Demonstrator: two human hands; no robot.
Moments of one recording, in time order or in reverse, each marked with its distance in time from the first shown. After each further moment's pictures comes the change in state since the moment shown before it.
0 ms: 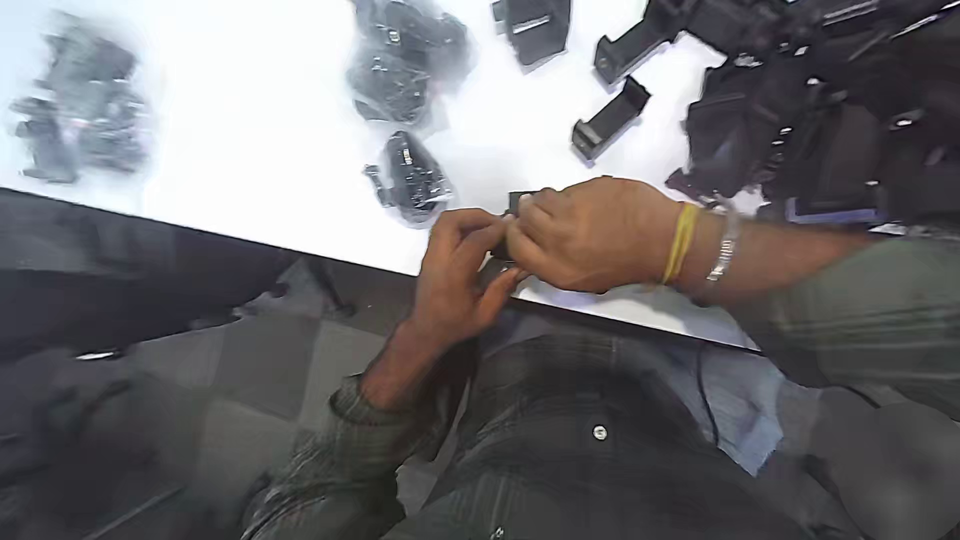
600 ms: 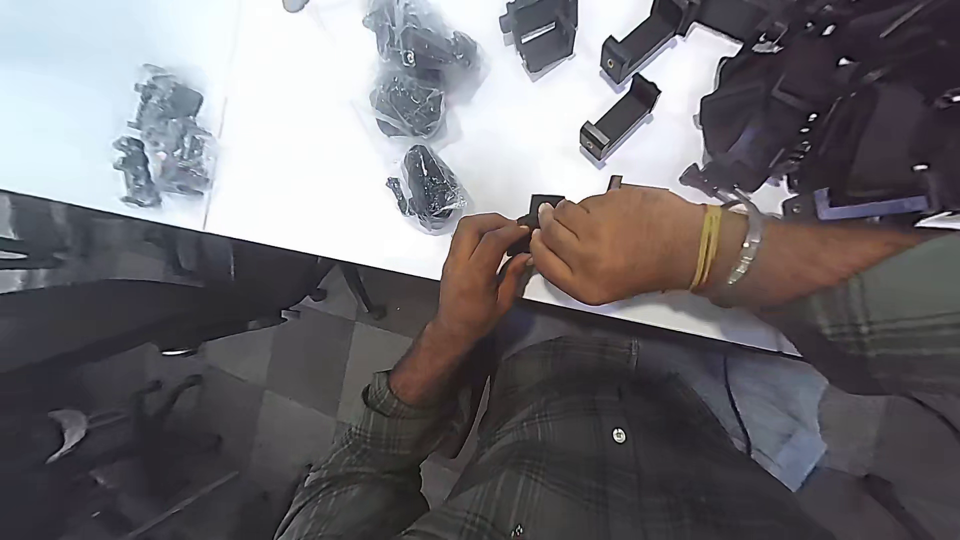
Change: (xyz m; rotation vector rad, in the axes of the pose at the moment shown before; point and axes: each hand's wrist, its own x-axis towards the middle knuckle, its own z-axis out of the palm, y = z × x) left_hand 0.006 0.002 0.010 0.085 0.058 0.038; right_hand -0.014 -0.005 -0.001 -0.138 0.027 -0.073
